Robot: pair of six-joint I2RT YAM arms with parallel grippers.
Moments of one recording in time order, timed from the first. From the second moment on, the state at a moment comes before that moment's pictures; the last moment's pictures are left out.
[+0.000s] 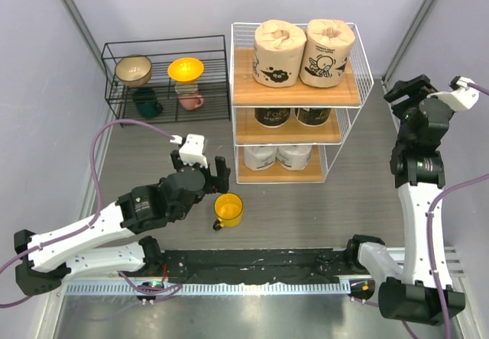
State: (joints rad) left arm -1.16 0.87 0.93 -0.51 -0.74 -0.53; right arm -0.11 0.92 1.12 -0.19 0.35 0.49
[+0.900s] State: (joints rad) left arm -1.16 0.83 0.89 -0.53 -0.75 -0.53; right arm -0.25 1.12 1.04 -0.02 -0.52 0.47
